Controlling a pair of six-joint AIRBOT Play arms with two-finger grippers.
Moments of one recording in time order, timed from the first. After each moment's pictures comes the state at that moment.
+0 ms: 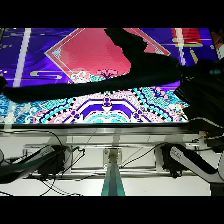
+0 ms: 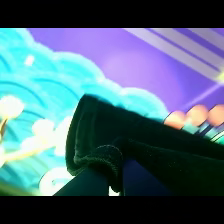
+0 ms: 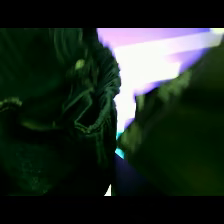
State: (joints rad) left arm 0.70 -1.22 1.15 1.40 -1.15 -1.32; right arm -0.33 -1.09 1.19 -1.44 1.22 1.43
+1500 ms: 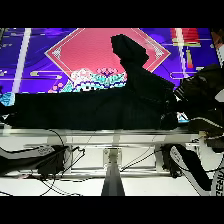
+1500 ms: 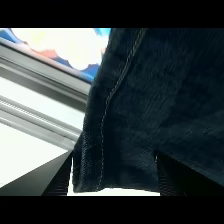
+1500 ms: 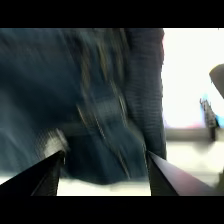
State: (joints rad) left arm 0.66 -1.46 1.09 1.93 -1.30 -1.35; right arm -0.32 -0.84 0.75 -1.34 1.34 1.31
